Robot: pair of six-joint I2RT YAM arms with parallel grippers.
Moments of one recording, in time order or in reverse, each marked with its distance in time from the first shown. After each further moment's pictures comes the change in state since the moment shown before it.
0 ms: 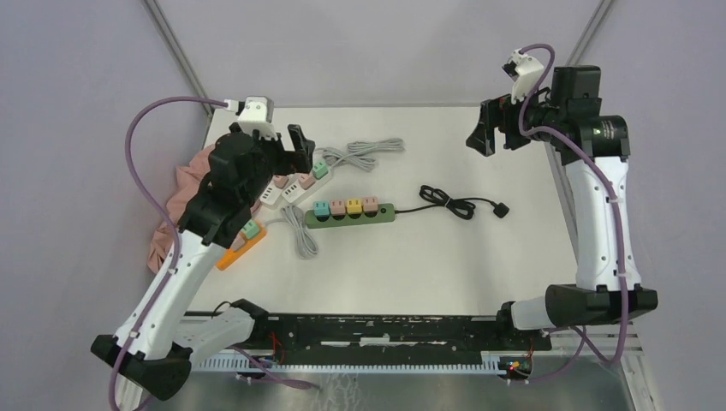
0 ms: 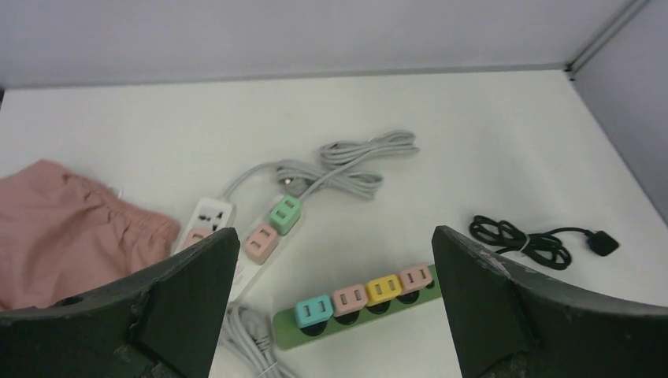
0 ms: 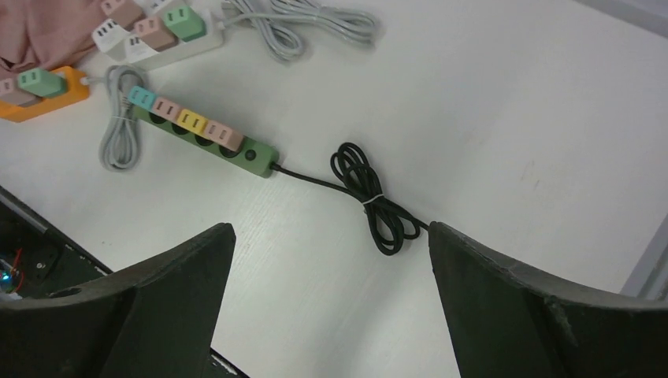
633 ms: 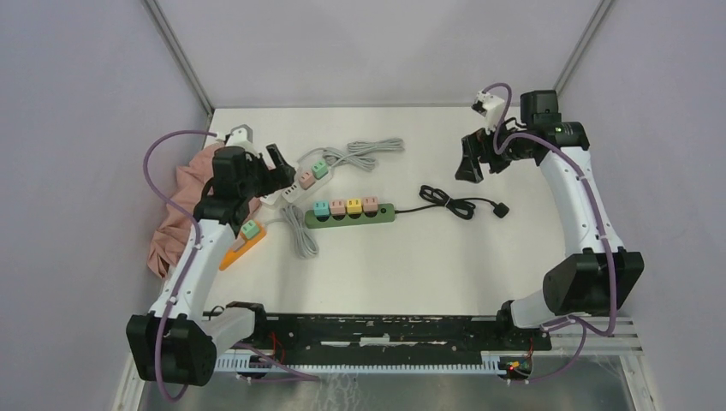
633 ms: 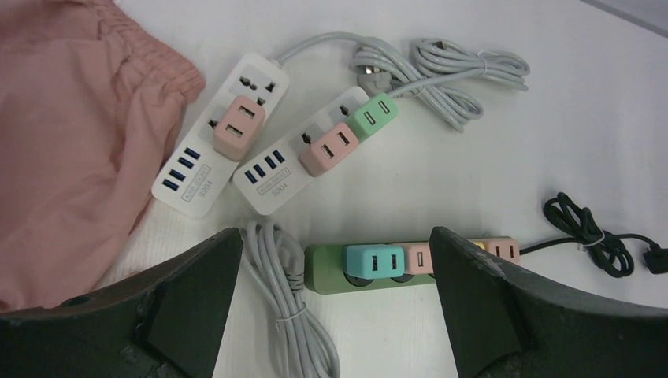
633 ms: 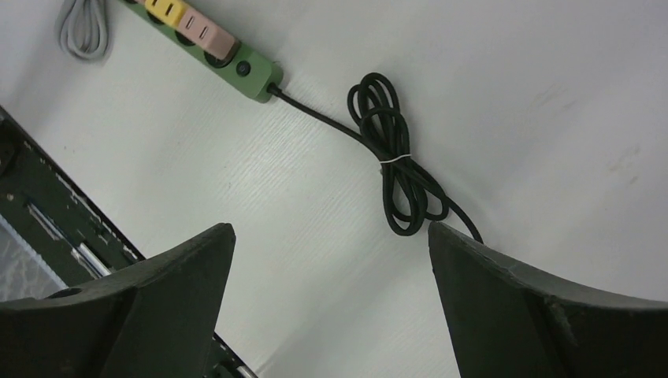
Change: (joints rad) left arm 0.396 0.099 -0.319 0.075 0.246 -0.174; right arm -0.003 0.093 -0.293 0.077 -0.056 -0.182
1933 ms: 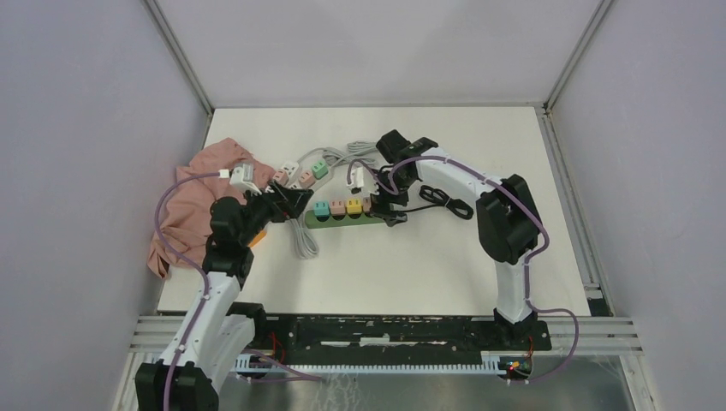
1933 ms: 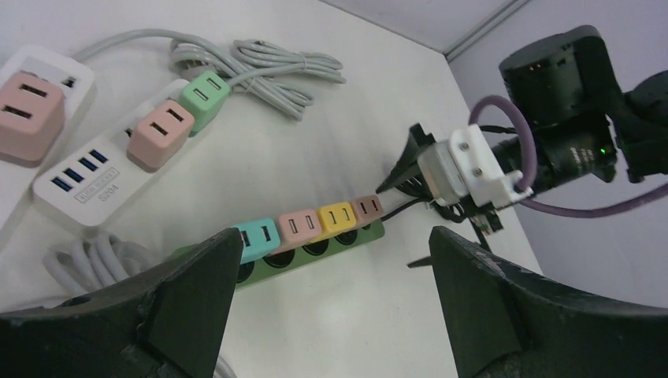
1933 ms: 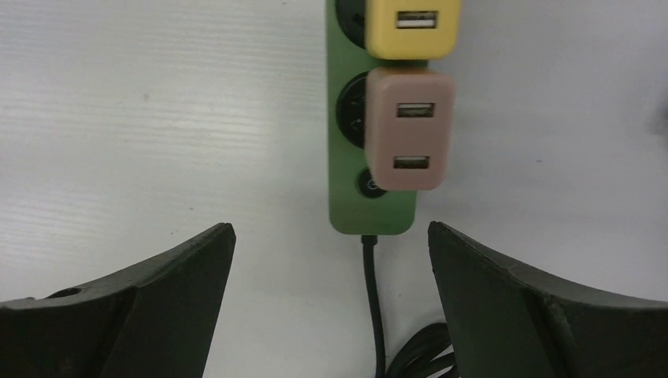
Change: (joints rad) left arm 0.031 -0.322 -0.473 0.509 0.364 -0.188; right arm 0.603 0.511 0.062 0.063 0.153 -0.618
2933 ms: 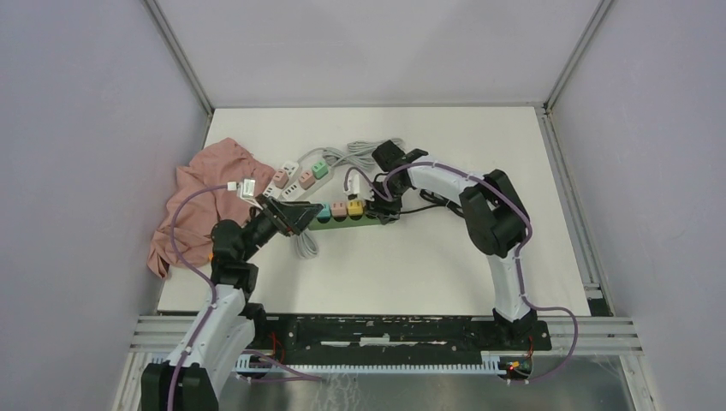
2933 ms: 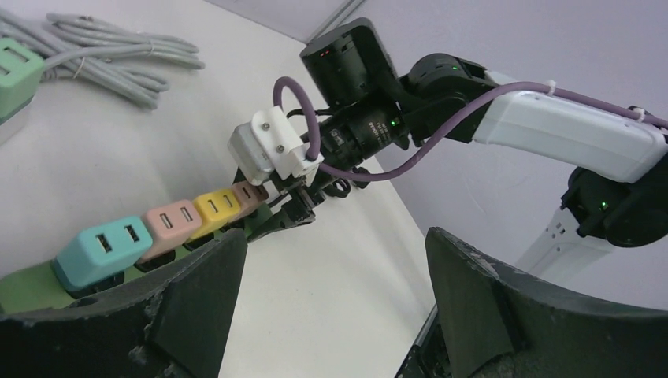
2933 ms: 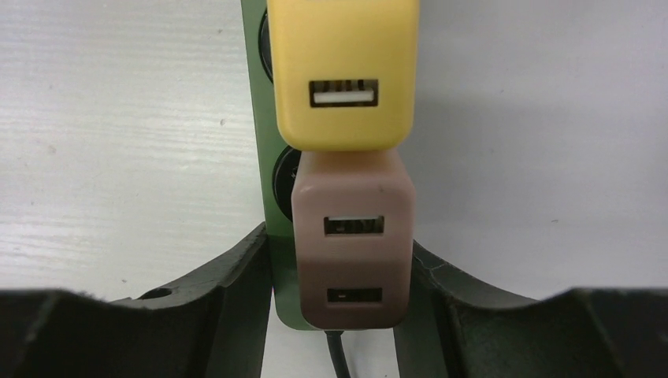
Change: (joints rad) left arm -0.004 -0.035 -0.229 0.436 0.253 -0.306; right arm 0.005 0.133 -0.027 0.195 0.020 0.047
